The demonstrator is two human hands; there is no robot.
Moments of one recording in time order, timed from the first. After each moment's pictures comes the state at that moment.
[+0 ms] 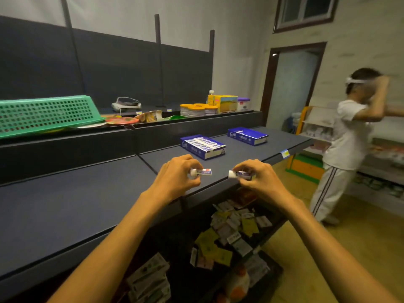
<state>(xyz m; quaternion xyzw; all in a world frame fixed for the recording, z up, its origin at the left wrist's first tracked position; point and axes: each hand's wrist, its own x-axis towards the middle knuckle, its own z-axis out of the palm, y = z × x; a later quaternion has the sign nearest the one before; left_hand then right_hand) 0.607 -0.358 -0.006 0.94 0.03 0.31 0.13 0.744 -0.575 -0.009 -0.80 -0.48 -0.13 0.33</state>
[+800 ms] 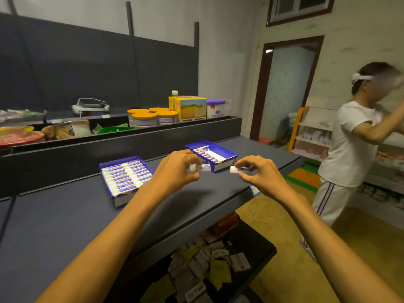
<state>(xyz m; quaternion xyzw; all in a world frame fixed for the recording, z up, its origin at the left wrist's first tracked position) 0.953 -0.385 0.006 0.95 0.03 0.30 0.11 1.098 -0.605 -0.006 -0.82 -0.45 -0.12 0.34</state>
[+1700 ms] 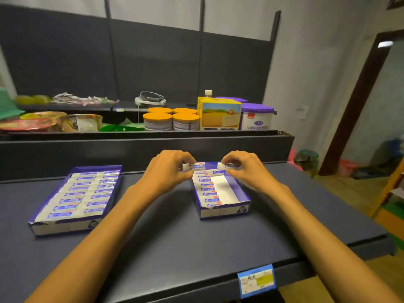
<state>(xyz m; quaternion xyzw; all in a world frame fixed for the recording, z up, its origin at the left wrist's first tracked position) 1.097 -0.340 0.009 0.91 0.28 0.30 0.10 1.329 -0.437 -0.002 -0.69 -0.65 -0.01 0.31</state>
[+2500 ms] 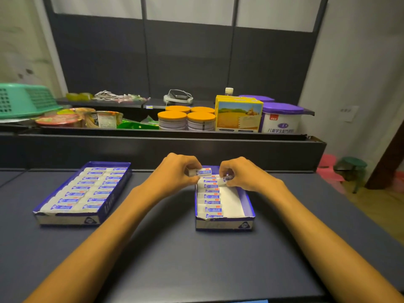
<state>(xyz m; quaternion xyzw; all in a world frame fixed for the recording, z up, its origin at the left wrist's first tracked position) 1.118 -0.336 0.003 0.89 0.33 0.27 0.15 1.349 -0.376 -0.005 -0.65 -0.75 0.05 0.13</state>
